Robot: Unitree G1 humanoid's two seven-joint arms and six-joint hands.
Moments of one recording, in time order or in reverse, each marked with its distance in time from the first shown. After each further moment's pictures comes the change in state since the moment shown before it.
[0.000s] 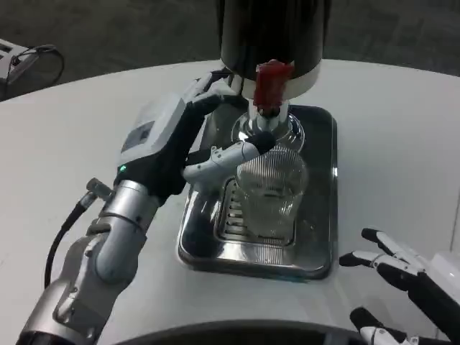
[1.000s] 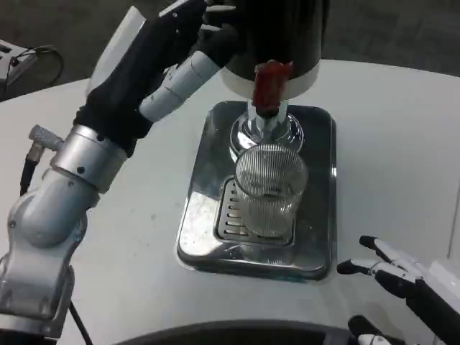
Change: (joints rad) left arm 0.015 0.029 0.197 -0.358 -0.461 0.030 -0.369; right arm 0.025 0.006 0.009 -0.011 -0.004 0.000 0.000
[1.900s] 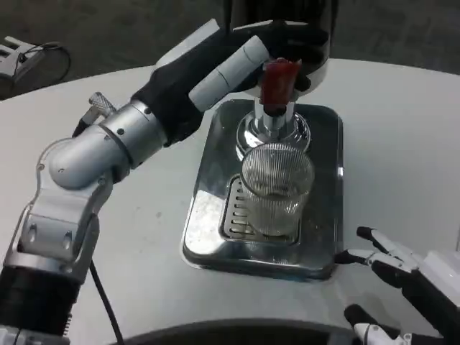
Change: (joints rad) left arm -0.214 -0.014 -0.058 0.202 -0.128 0.198 -0.329; right arm -0.051 0.007 0.019 0.016 -0.012 0.018 0.000
